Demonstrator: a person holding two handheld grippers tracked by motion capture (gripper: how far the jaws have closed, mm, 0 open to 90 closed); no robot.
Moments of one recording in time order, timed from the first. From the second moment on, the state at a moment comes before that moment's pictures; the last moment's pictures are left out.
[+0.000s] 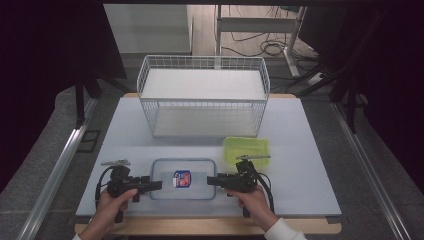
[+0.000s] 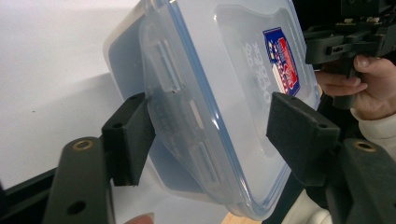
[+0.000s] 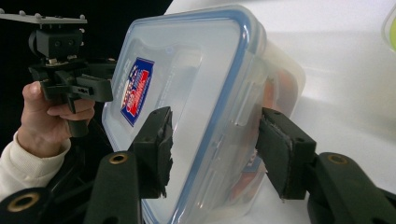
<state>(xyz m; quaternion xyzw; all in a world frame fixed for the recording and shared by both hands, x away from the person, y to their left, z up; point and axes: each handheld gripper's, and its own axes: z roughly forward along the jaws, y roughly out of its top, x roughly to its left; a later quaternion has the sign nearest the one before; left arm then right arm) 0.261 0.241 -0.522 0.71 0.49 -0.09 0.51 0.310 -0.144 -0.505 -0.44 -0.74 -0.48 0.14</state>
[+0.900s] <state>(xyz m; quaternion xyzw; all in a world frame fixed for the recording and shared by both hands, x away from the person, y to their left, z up) 0.248 0.241 -0.509 0.71 0.47 -0.04 0.53 0.300 -0.149 -0.497 -0.42 -0.74 -0.51 0.10</state>
